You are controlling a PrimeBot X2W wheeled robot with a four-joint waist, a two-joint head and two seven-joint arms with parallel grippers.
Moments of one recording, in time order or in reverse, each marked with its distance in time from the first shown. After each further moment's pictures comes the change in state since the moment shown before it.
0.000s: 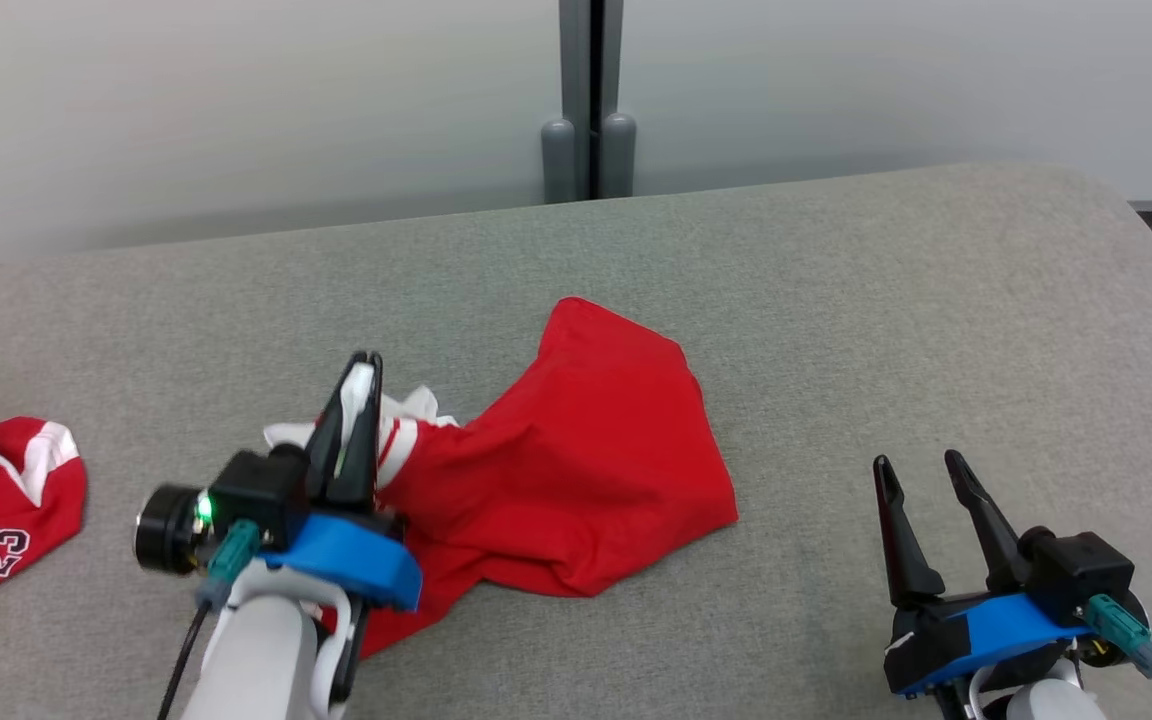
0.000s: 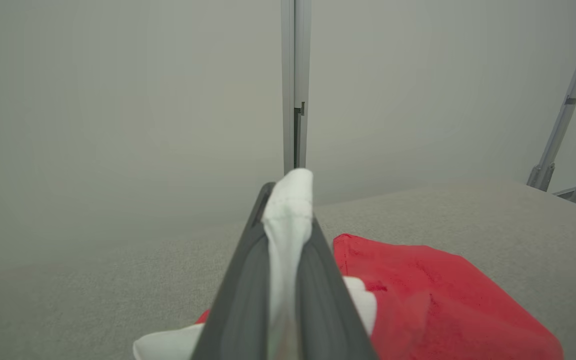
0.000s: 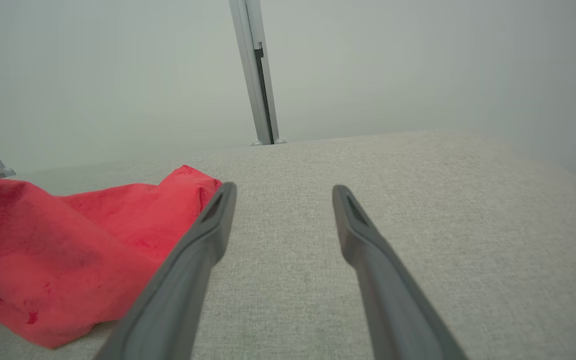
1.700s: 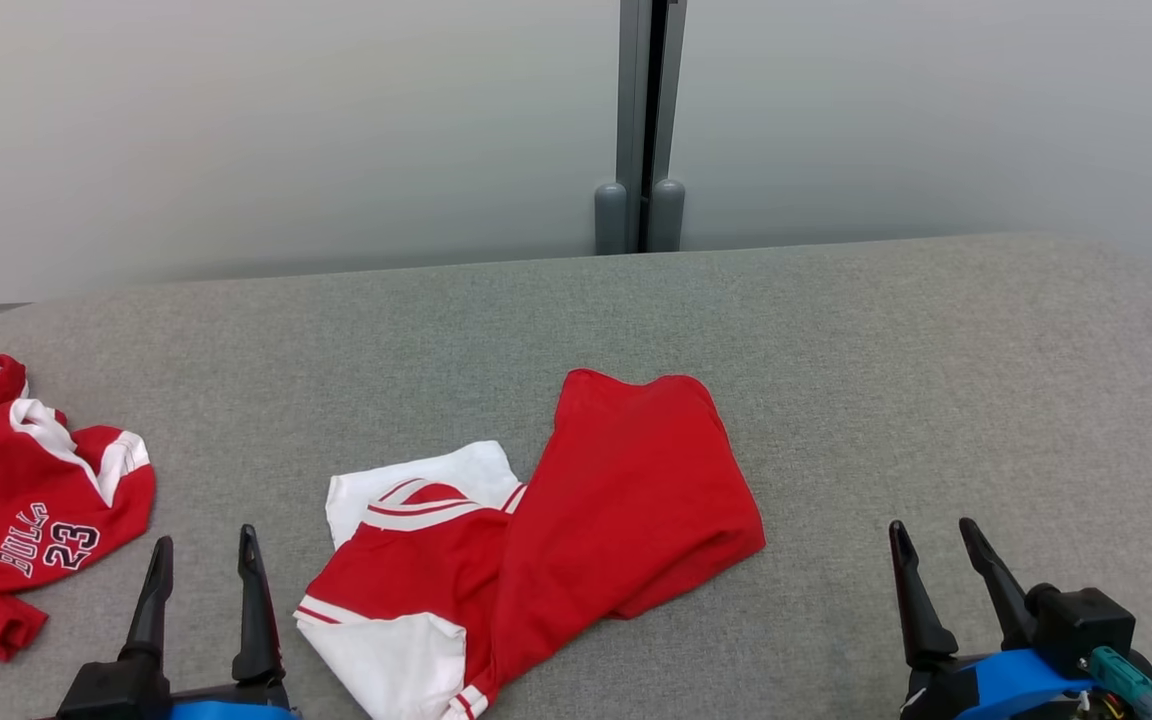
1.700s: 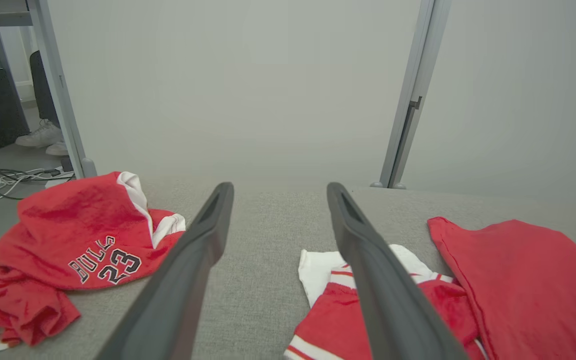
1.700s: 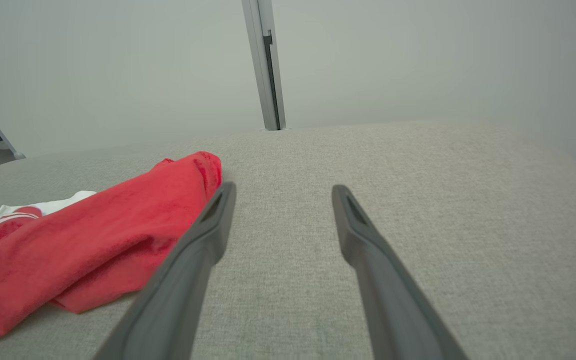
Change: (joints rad) left arm 0.406 -0.038 0.247 -0.265 0.001 0.046 0.000; right arm 0.075 0.000 -0.032 0.042 -0.018 0.000 0.000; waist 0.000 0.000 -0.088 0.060
